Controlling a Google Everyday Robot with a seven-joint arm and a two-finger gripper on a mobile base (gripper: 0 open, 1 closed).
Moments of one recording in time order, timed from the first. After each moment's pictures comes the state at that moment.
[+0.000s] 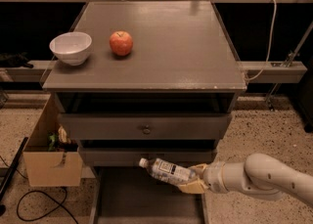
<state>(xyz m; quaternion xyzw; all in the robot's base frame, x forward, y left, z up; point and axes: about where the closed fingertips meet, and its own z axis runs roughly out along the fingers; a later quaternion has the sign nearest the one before) 0.458 -0.117 0.501 -0.39 0.81 0.30 0.32</state>
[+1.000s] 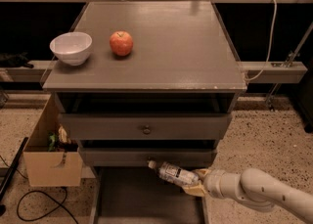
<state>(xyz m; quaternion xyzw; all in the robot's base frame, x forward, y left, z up) 0.487 -0.144 0.414 -0.40 0.81 0.23 0.37</state>
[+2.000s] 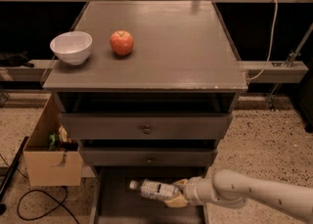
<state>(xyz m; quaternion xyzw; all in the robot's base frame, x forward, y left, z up) 0.463 -0.077 0.347 -0.45 0.80 0.27 0.29</state>
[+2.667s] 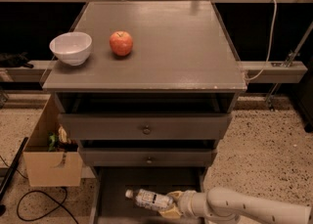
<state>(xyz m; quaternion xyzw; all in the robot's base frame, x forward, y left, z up) 0.437 -0.051 0.295 -0.45 0.79 0.27 0.31</state>
